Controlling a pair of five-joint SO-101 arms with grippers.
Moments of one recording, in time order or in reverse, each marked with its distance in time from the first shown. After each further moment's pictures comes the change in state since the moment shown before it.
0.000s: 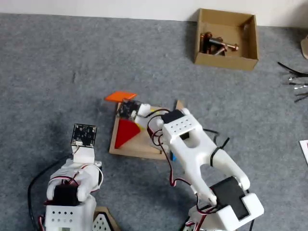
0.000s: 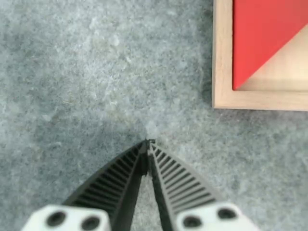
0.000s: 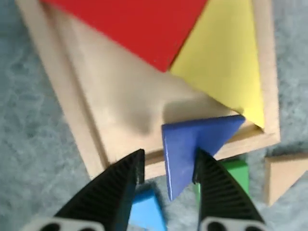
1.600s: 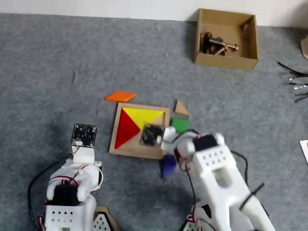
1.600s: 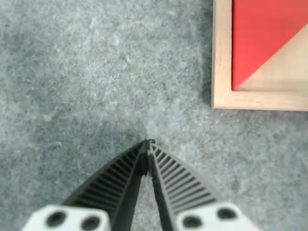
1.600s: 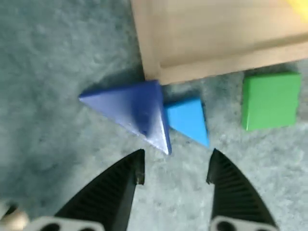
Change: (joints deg) left arm 0.0 0.0 0.0 0.0 0.0; right arm 8.8 -36.0 26.2 8.3 11.0
